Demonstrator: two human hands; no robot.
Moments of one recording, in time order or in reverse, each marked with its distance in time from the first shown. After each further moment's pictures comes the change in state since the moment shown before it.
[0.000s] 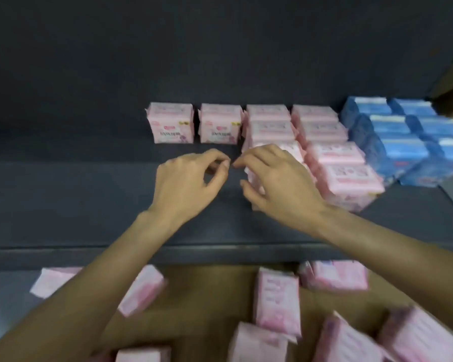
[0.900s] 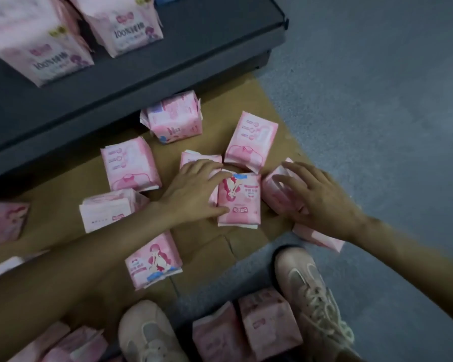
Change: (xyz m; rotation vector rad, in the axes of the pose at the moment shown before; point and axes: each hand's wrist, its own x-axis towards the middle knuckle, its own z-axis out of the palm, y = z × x) left_hand -0.222 0.219 0.158 -0.072 -0.990 0.557; right_hand -0.481 0.008 -0.099 -0.070 -0.503 0.583
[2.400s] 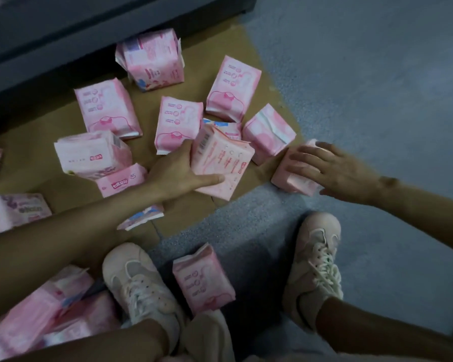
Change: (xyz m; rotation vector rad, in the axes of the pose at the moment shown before) left_hand -0.049 0.062 0.009 -0.650 -0.088 -0.456; right_hand -0.086 0.046 0.002 -0.214 -0.244 -0.327
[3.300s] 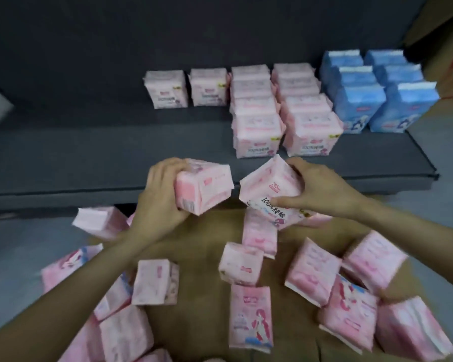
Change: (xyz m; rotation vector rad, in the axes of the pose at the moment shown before) left_hand -0.099 -0.116 -0.242 0.215 0.954 0.130; right_hand 0.321 -0.074 -0.254 0.556 0.189 0.149
